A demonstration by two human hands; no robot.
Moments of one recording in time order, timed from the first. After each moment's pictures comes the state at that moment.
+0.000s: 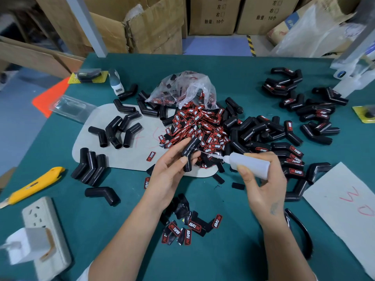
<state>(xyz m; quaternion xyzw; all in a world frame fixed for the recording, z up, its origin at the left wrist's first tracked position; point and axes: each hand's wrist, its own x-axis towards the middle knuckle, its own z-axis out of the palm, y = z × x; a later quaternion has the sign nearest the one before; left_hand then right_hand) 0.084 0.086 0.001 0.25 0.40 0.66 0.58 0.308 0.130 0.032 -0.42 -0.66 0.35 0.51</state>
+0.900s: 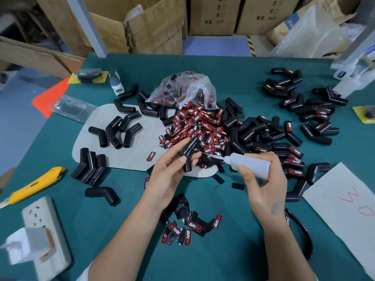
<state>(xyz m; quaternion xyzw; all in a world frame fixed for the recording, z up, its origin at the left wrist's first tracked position) 0.081 0.086 -0.002 0.24 0.39 0.66 0.59 0.309 0.130 0.034 -0.42 -0.67 0.35 0.51</state>
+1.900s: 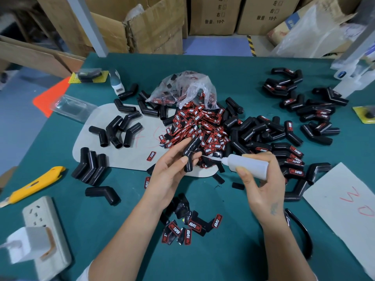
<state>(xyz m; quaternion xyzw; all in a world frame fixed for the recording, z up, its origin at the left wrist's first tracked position) 0.086 0.087 0.003 0.24 0.40 0.66 0.58 0.307 0.129 0.036 -0.41 -0.67 0.36 0.50</state>
